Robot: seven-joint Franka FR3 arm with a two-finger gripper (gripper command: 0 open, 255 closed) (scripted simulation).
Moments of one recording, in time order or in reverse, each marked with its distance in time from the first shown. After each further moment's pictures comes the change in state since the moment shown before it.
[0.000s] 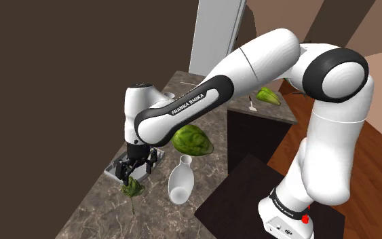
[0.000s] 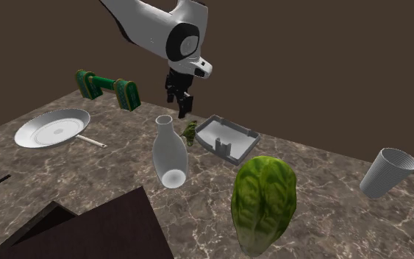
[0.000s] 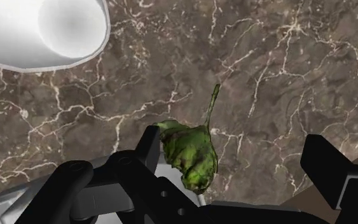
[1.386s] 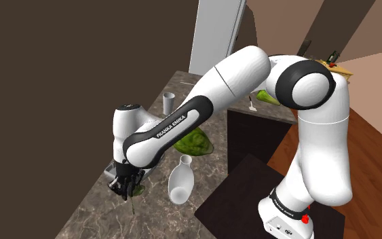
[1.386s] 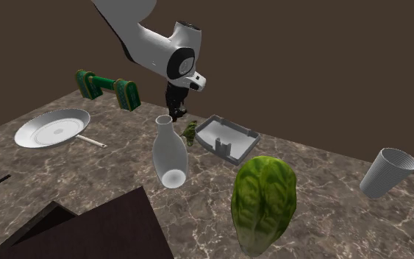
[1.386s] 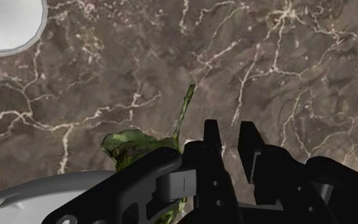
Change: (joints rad) arm 0.064 0.179 -0.004 0.086 -0.039 0.106 0.049
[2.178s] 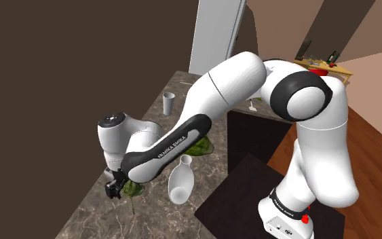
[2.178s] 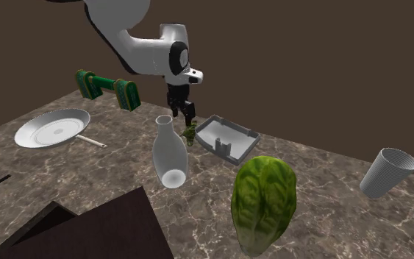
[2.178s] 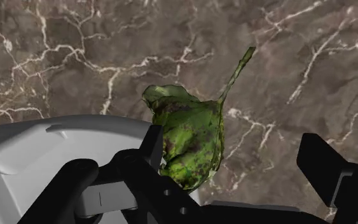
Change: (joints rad) arm 0.176 0.045 -0.155 0.085 -0.315 -0.059 0.127
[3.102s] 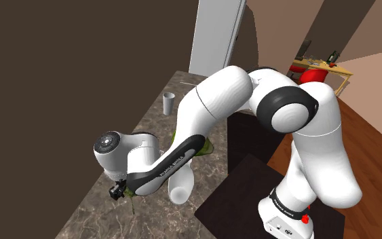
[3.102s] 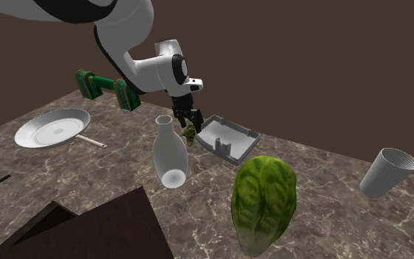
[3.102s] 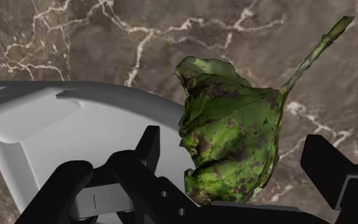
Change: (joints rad) arm 0.103 0.099 -0.110 0.045 -0.232 0.027 0.078
